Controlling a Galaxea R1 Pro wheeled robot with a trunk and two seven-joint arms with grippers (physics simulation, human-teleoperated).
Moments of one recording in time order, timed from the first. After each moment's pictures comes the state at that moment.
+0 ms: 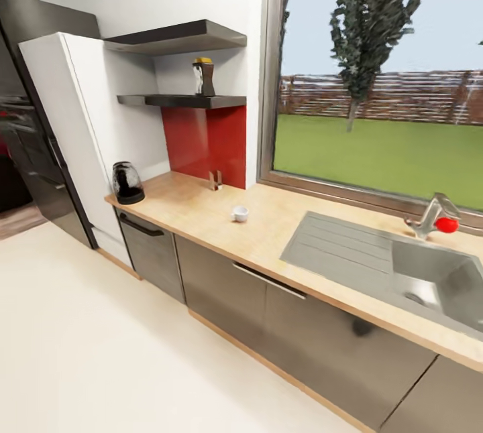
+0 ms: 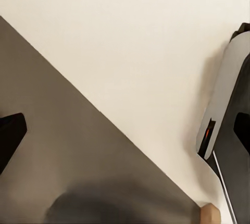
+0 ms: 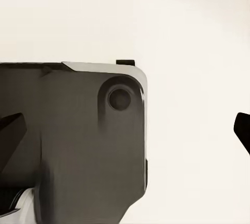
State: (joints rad) left arm 0.07 0.11 0.19 -0.48 -0.03 0.24 0.21; right arm 0.00 0.00 -0.08 -0.22 0.07 -0.13 -0.01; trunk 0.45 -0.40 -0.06
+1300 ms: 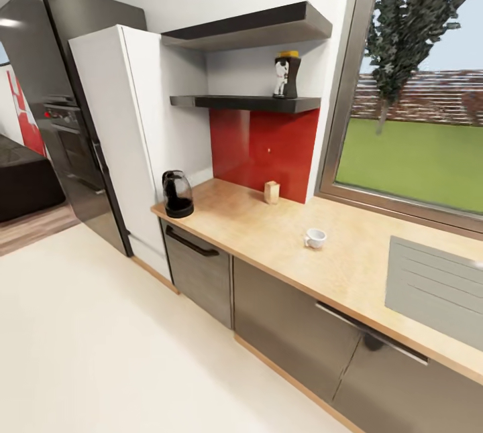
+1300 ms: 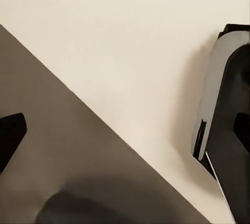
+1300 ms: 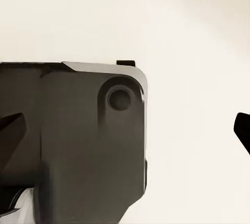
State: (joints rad) left arm 0.07 0.10 0.11 -0.49 -0.03 0.23 0.21; right arm 0.00 0.00 -0.07 -0.22 0.08 -0.13 -0.01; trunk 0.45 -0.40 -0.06
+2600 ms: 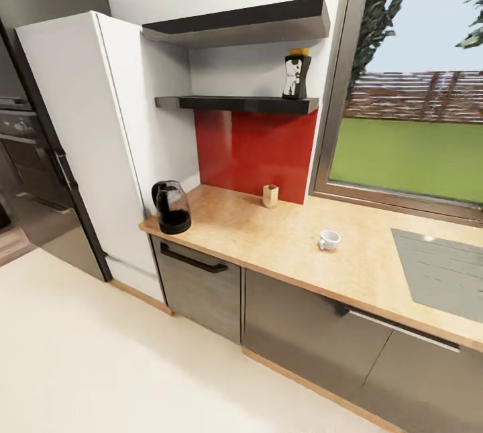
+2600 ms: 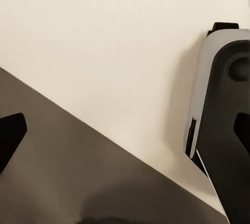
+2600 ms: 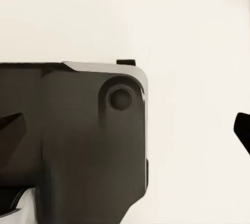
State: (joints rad) left arm 0.07 0.08 0.09 -0.49 -0.03 0.23 0.21; right arm 0.00 0.00 -0.08 -0.22 0.07 -0.14 -0.01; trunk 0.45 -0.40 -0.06
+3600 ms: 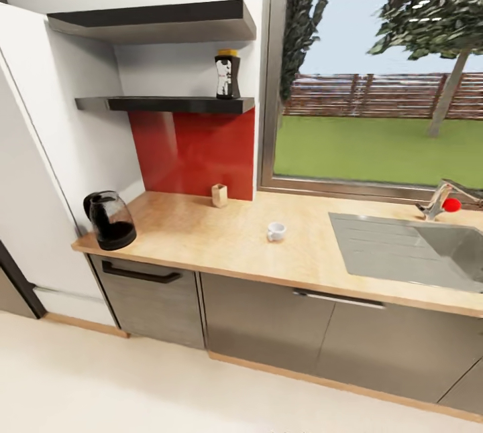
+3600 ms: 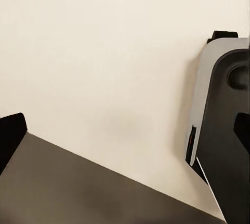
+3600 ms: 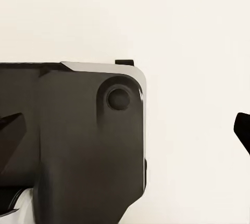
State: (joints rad) left arm 0.07 0.08 0.09 -0.49 -0.03 0.20 0.21; right arm 0.00 -0.01 -0.08 -0.22 0.07 -0.14 -0.01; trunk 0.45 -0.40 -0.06
